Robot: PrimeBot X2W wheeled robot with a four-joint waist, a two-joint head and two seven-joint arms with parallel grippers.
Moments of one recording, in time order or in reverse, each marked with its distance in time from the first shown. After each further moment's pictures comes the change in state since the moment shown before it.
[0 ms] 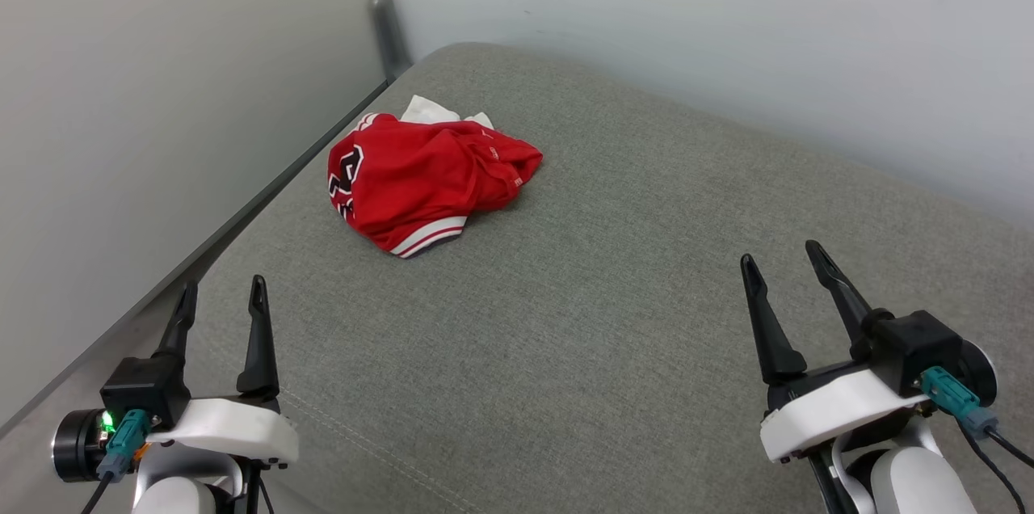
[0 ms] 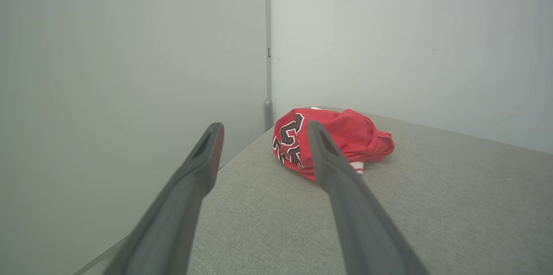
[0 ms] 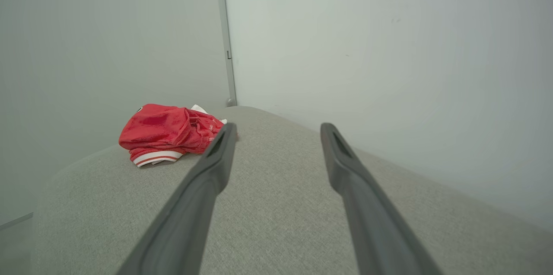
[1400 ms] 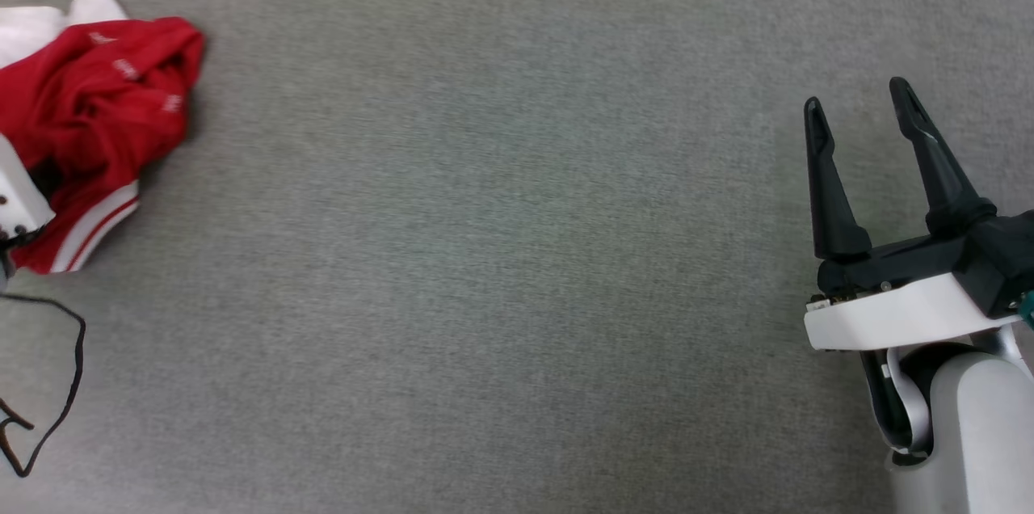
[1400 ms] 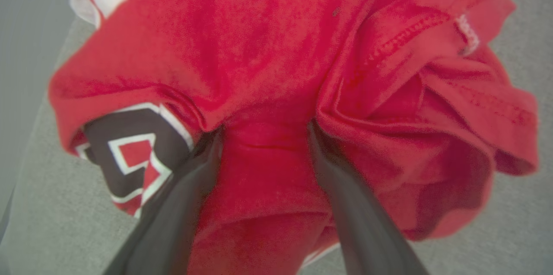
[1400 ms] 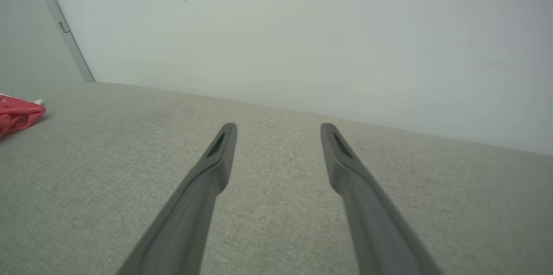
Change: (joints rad) left arm -0.700 0.461 -0.090 0.568 -0.461 -0.020 0.892; right arm -0.166 0.000 -0.041 -0.211 -0.072 0.000 0.032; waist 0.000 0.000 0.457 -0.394
